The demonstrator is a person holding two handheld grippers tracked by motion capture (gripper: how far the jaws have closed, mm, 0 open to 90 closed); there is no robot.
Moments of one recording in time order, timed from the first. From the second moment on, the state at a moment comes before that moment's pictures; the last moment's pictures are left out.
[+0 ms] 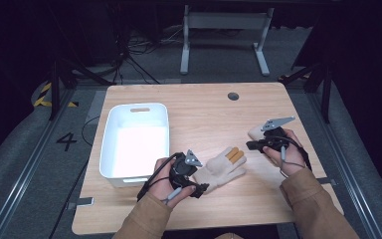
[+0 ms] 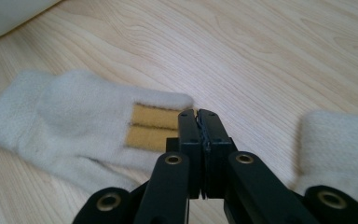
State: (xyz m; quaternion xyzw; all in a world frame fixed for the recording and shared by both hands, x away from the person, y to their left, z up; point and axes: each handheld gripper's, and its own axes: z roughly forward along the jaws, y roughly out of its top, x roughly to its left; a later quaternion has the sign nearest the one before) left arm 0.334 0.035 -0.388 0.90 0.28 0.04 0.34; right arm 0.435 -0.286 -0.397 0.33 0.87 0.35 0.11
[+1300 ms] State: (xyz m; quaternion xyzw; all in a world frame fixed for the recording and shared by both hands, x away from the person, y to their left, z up) left arm 0.323 0.053 -0.391 0.90 0.31 0.06 0.31; right arm 0.460 -0.232 -0.438 0.30 0.91 0.29 0.09
